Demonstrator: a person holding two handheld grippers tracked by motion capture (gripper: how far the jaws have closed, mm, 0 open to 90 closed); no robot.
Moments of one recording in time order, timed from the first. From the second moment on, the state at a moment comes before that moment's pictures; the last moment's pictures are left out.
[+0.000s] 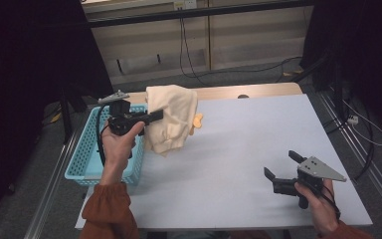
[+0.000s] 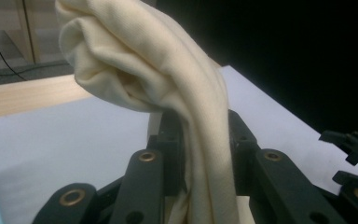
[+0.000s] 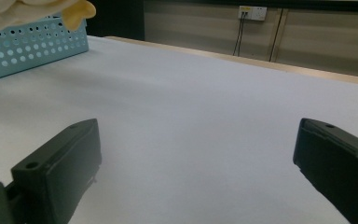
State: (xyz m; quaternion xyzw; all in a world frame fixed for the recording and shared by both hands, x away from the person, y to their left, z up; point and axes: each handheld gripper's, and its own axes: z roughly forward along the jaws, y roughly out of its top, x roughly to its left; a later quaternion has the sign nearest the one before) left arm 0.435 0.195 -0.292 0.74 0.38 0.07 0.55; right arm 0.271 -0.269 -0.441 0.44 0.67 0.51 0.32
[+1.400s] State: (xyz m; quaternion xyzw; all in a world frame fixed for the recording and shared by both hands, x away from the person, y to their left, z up) left arm 0.423 0.265 -0.273 0.70 0.42 0.11 0.56; right arm 0.272 -0.269 -0.441 0.44 0.67 0.51 0.32
